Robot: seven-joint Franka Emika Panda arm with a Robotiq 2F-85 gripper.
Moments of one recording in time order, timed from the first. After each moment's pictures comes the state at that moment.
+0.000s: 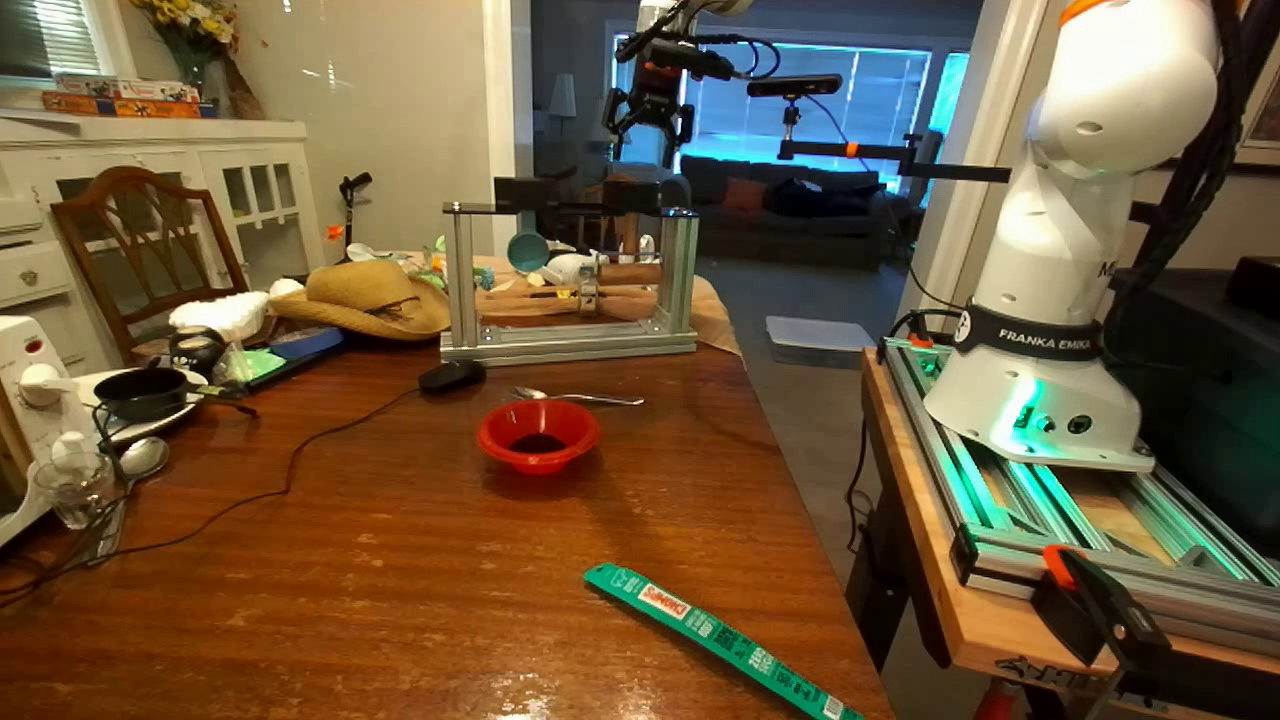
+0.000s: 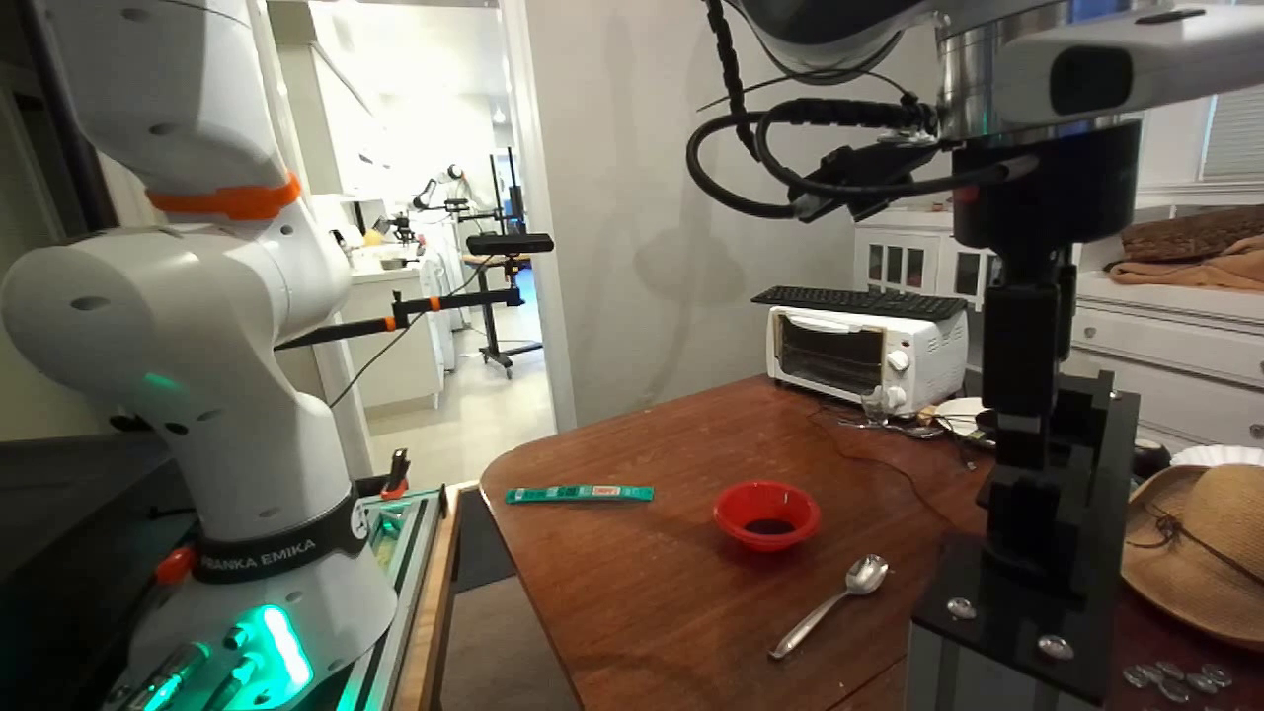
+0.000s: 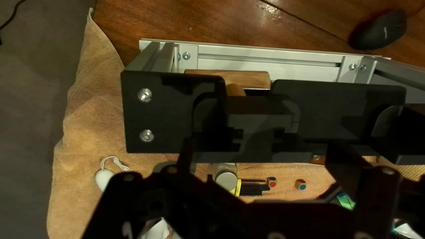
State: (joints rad) arm -0.25 0.05 -0.24 -2.12 0.09 2.29 0.36
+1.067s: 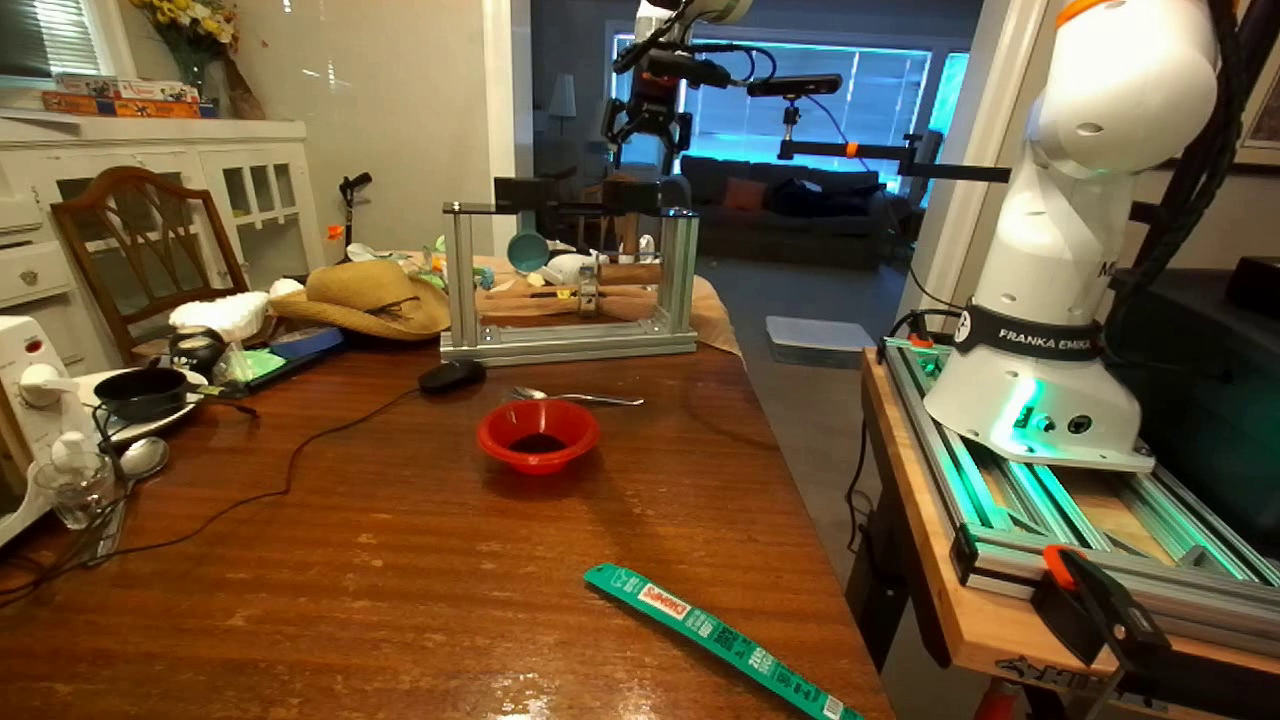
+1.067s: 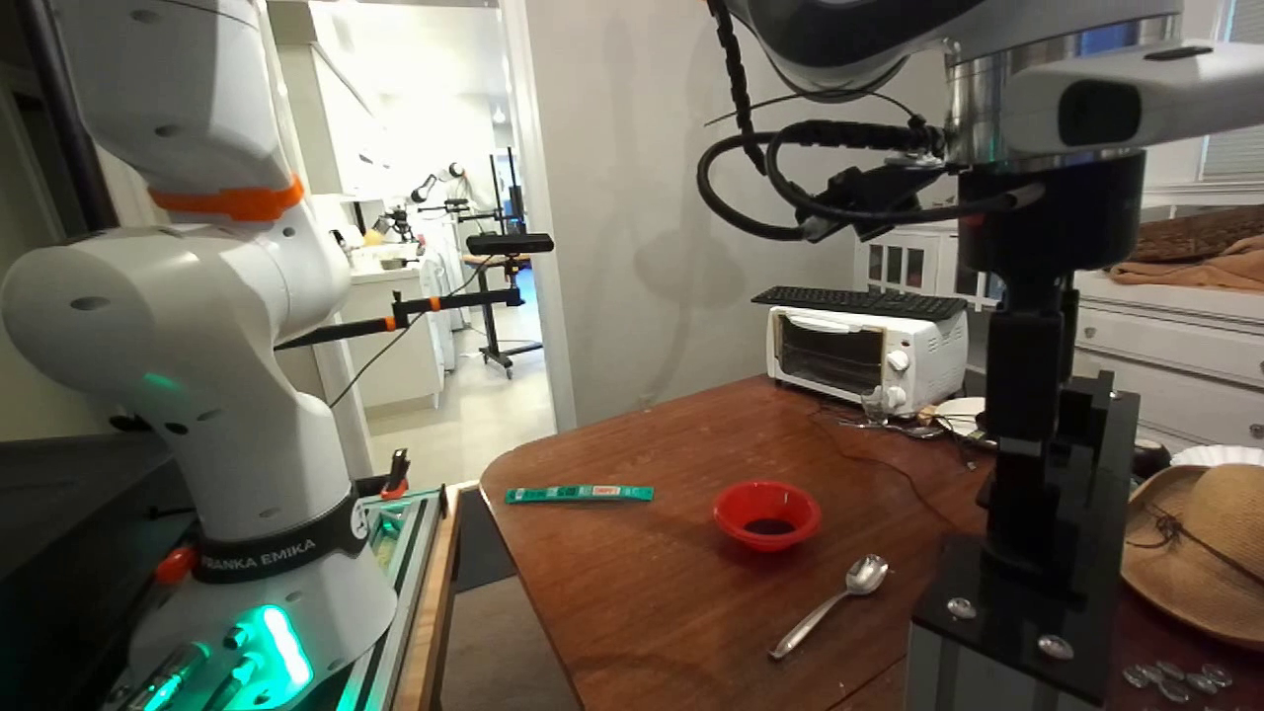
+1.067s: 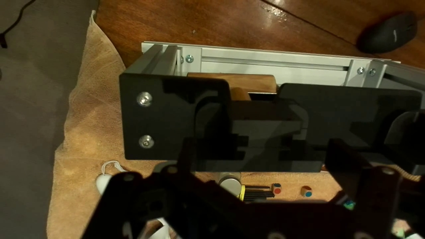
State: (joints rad) arm -0.25 0.08 -0.24 -2.11 0.09 2.29 0.36
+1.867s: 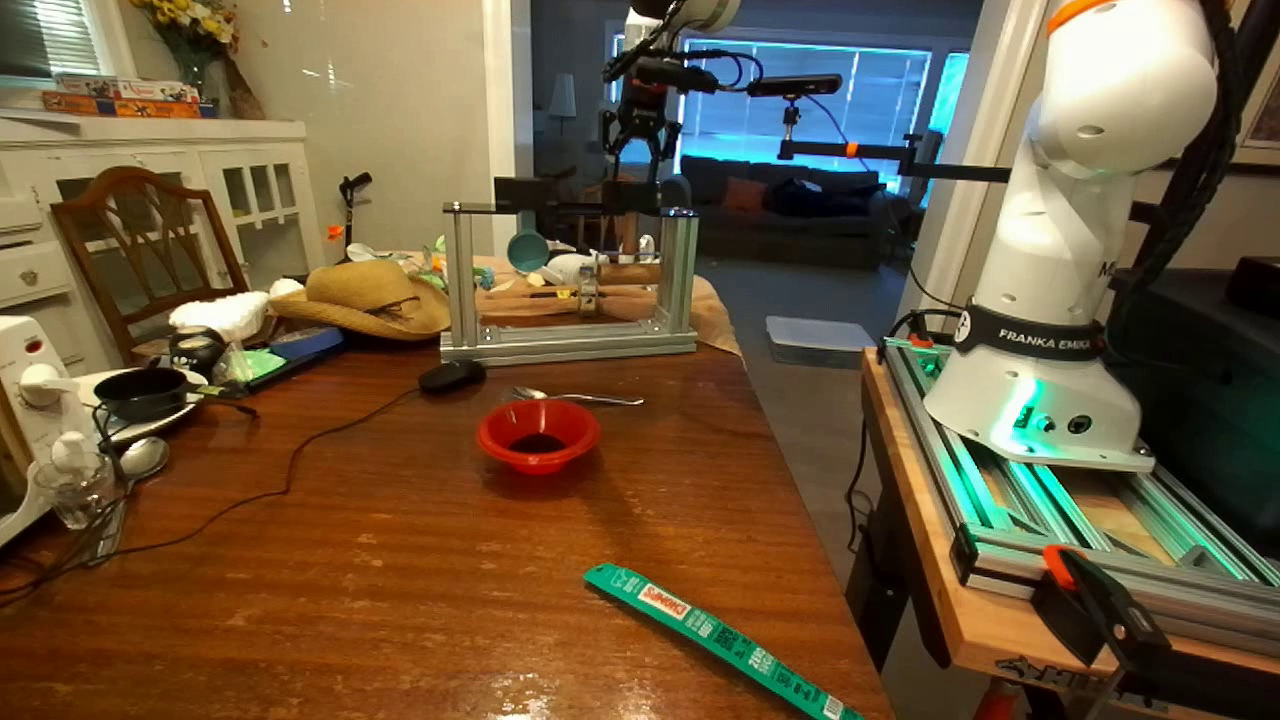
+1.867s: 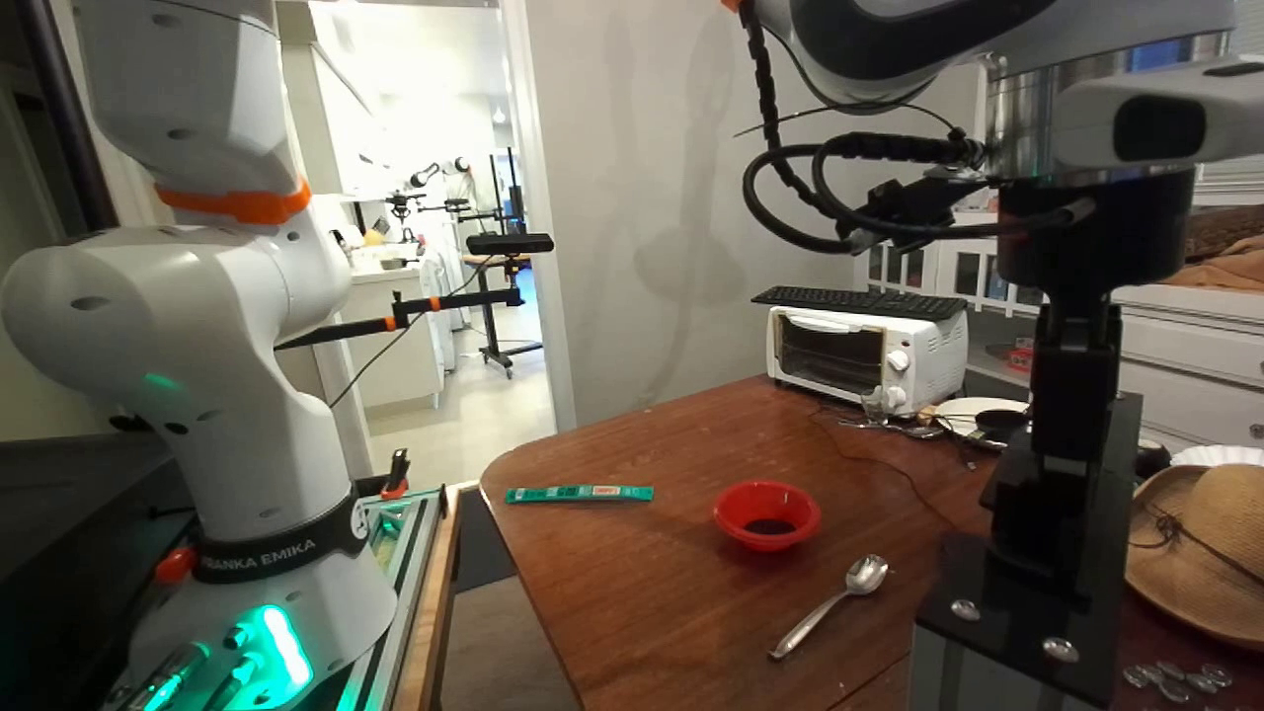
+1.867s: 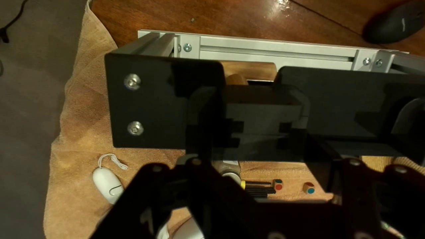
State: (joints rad) arm -0.25 0.15 -0.24 -2.04 0.09 2.28 0.36
